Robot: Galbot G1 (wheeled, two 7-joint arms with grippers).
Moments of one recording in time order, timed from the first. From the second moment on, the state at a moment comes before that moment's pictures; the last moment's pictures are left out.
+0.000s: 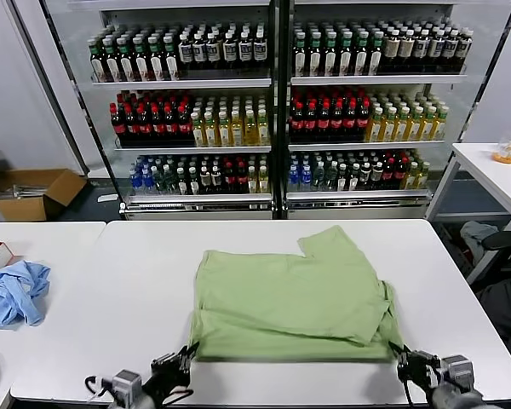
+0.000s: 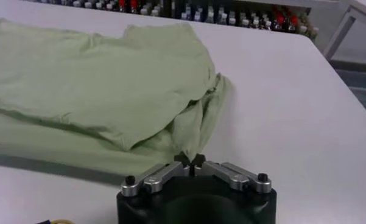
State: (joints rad) left arm 1.71 -1.10 -0.45 -2.21 -0.44 0.49 -0.03; right arm -1.84 0.81 0.73 2.26 0.69 -0.57 0.21
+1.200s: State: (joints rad) left arm 1.10 -1.08 -0.28 -1.80 -0.55 0.50 -0.09; right arm -0.81 0.86 0.13 1.66 0.83 -0.56 0.24
